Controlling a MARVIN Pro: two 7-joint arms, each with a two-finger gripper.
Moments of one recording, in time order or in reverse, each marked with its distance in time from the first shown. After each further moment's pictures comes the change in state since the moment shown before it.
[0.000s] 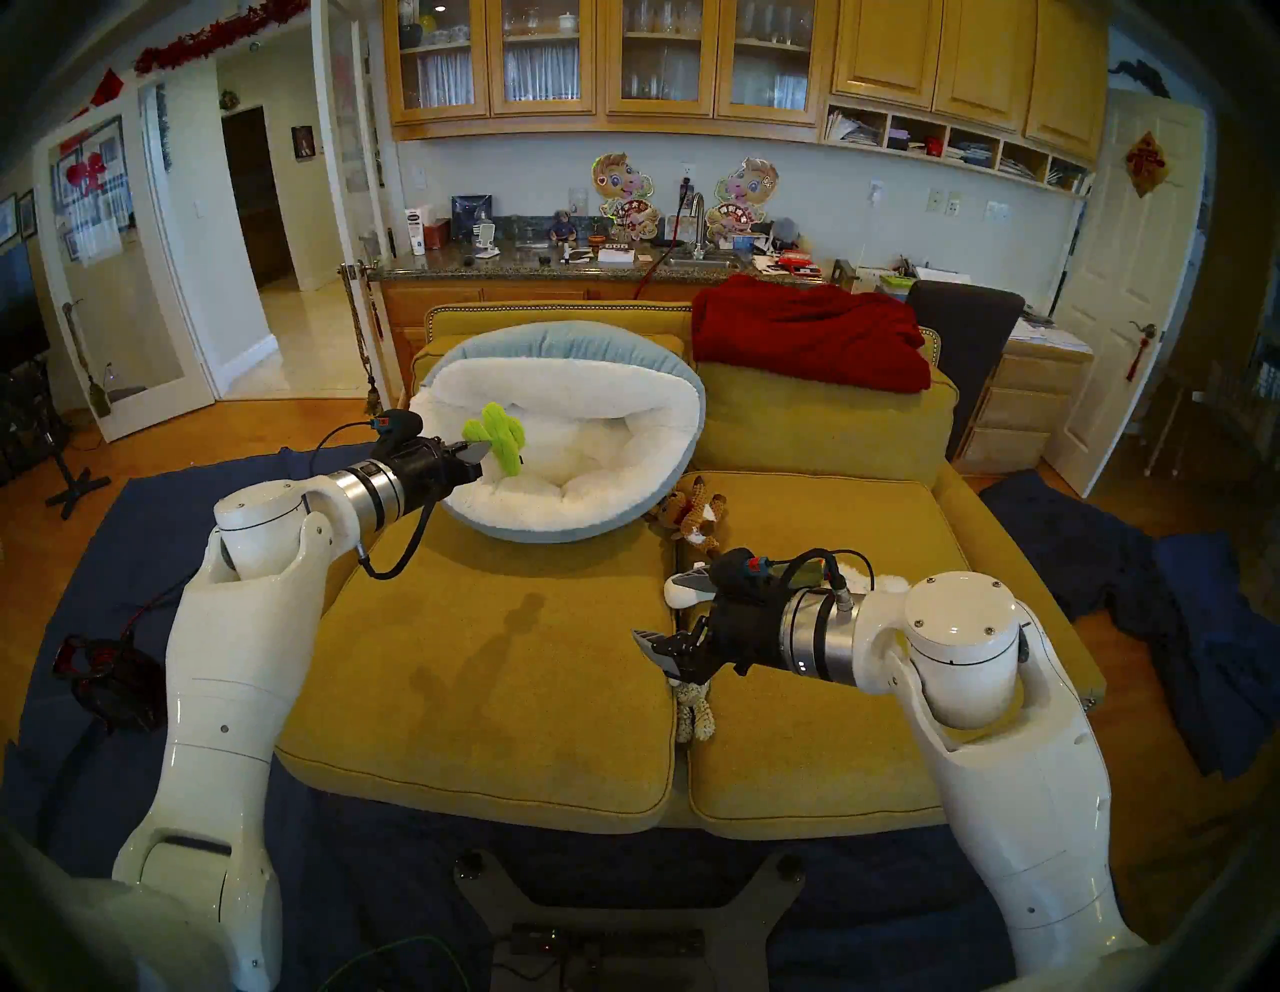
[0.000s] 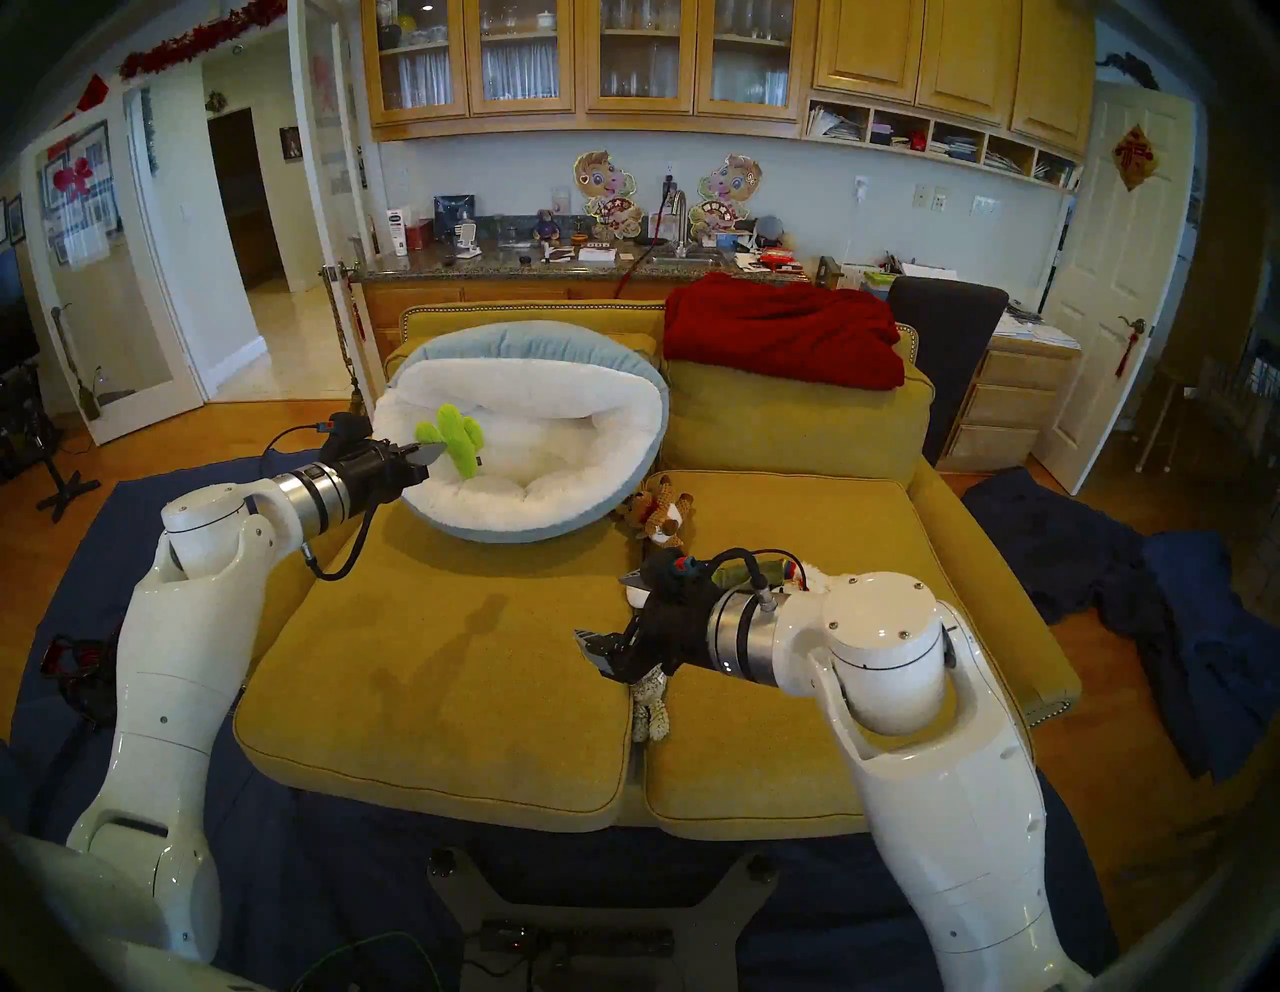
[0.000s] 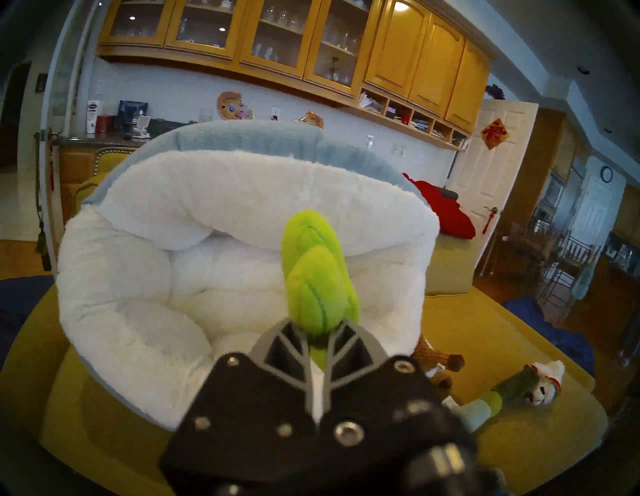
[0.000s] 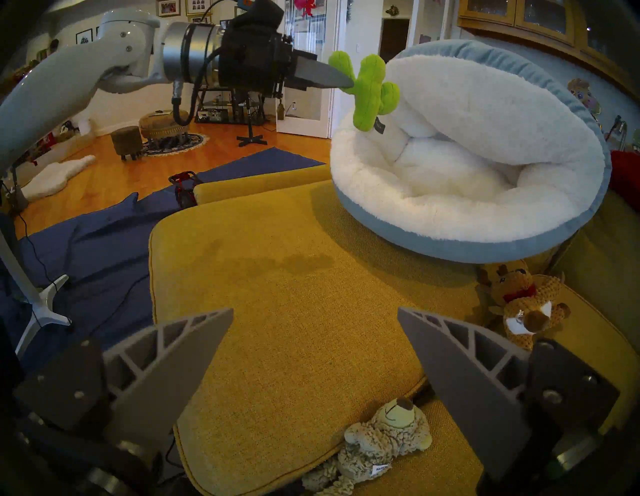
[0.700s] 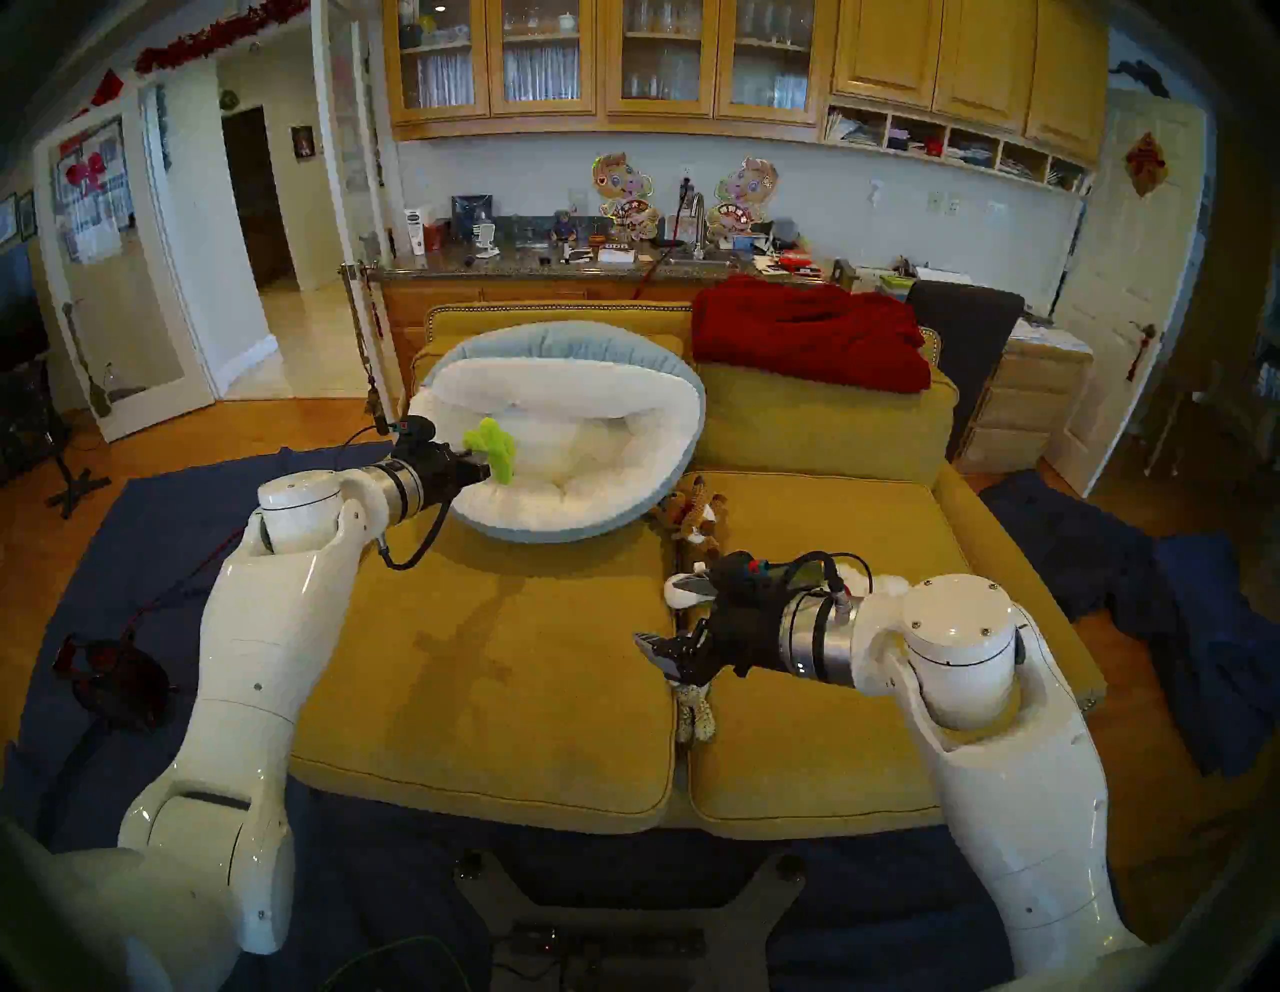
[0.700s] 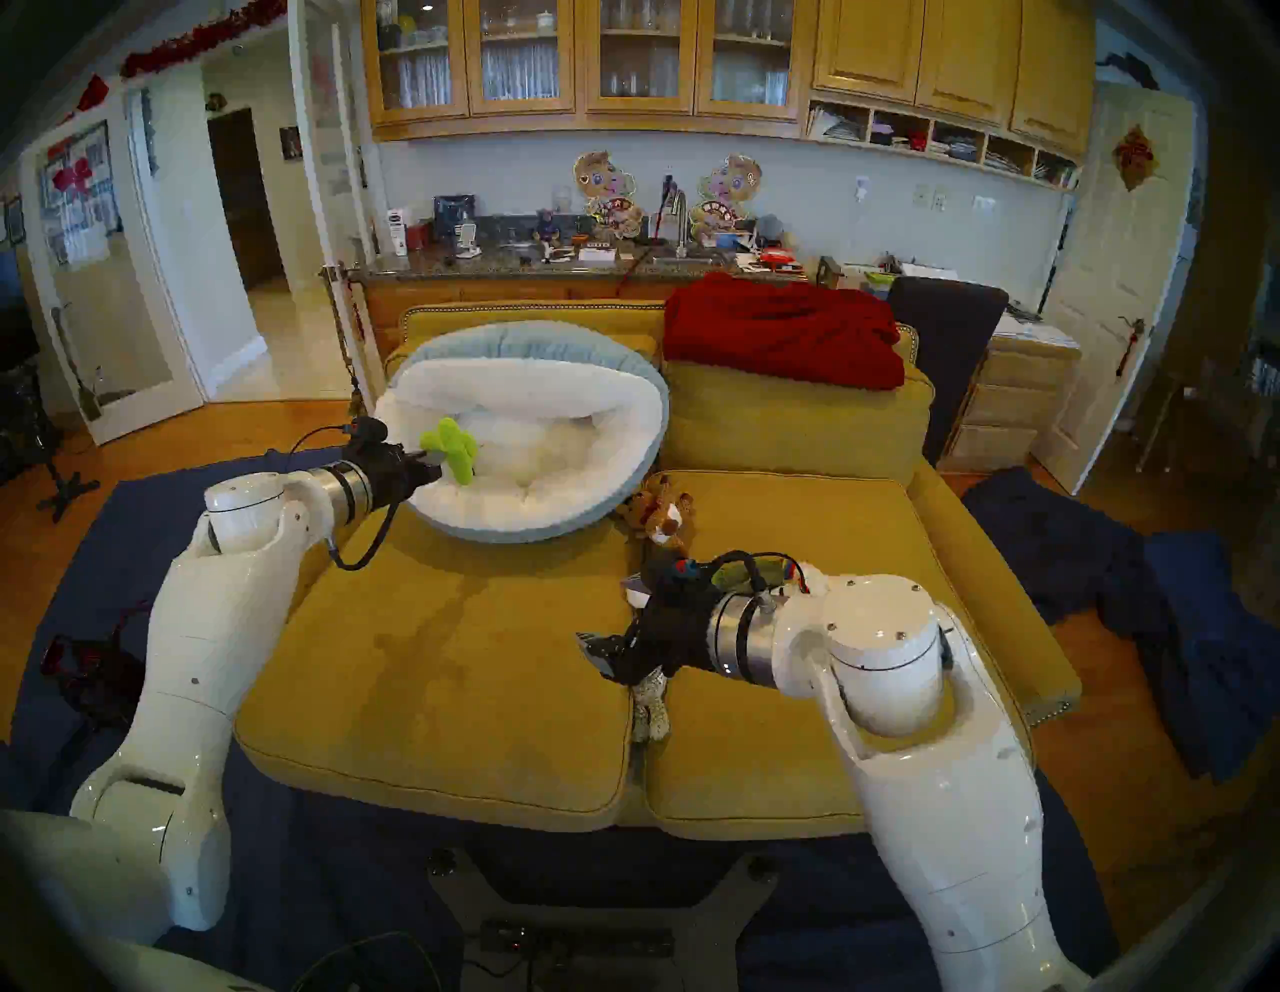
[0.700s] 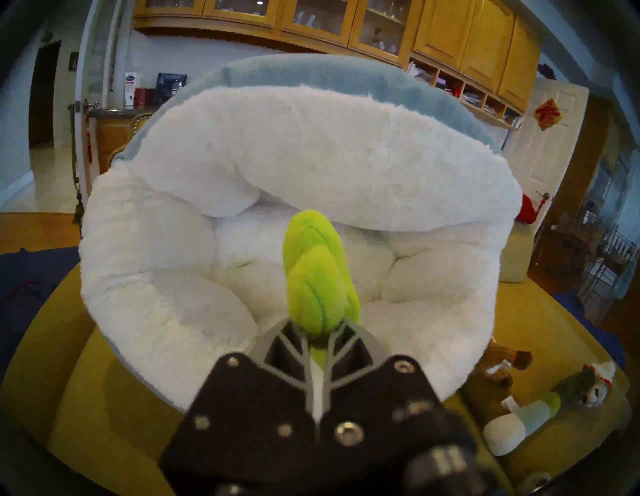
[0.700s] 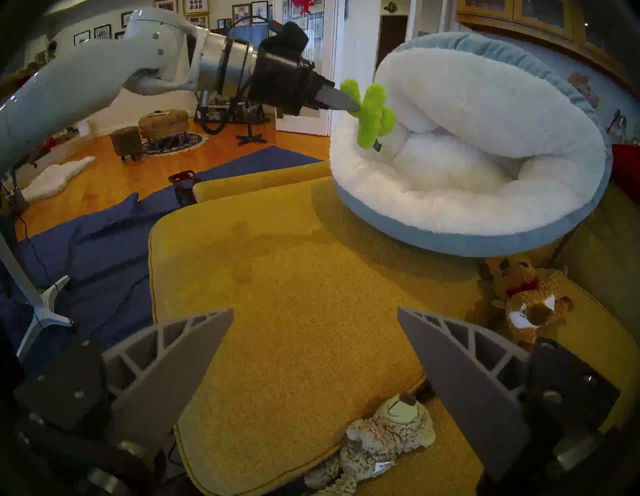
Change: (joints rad) left arm -0.130 -0.023 0.084 0.194 0.049 0.000 0.135; right arm -0.001 -0.004 0.000 0.016 0.000 0.000 0.000
